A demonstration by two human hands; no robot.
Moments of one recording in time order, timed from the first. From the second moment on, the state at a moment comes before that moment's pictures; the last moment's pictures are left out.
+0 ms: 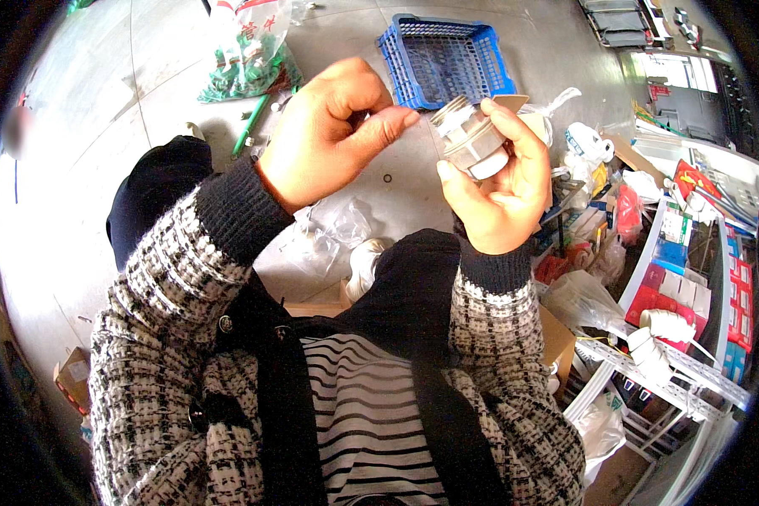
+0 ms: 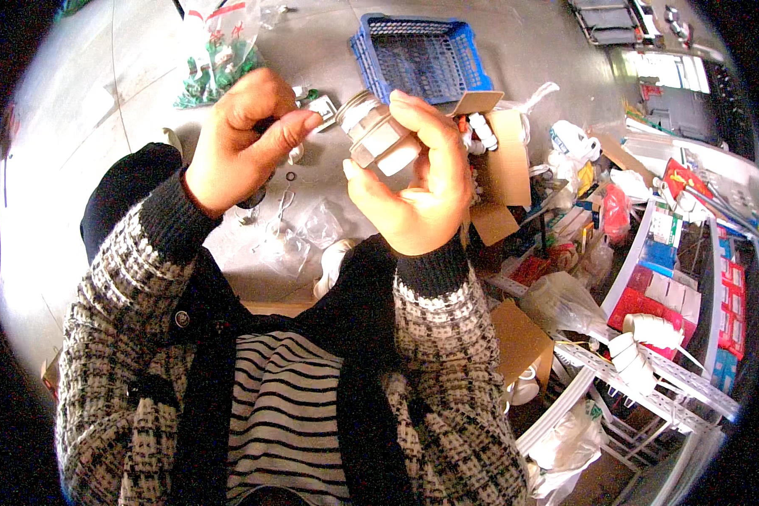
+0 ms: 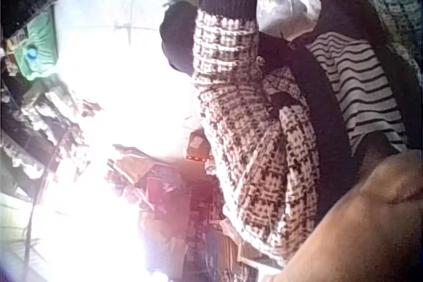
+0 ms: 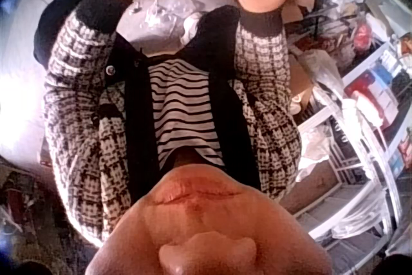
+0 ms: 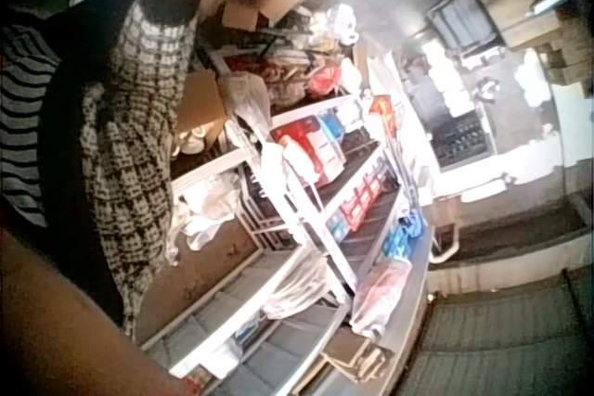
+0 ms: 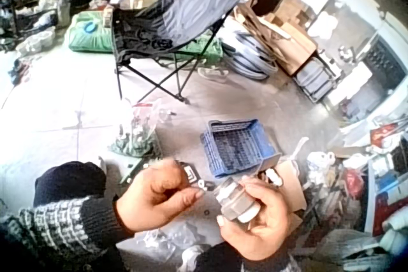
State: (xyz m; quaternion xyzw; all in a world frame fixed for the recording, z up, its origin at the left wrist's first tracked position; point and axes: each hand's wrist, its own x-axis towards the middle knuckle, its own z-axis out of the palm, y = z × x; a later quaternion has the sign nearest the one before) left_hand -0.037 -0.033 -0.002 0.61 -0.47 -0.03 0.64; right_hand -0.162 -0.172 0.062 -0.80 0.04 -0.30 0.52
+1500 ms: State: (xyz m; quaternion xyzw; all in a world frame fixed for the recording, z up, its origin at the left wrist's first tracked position) left_hand -0.049 -0.031 0.030 0.67 -0.42 -0.01 0.61; right_hand -0.154 -0.168 0.059 -0.93 -0.01 -0.35 0.15
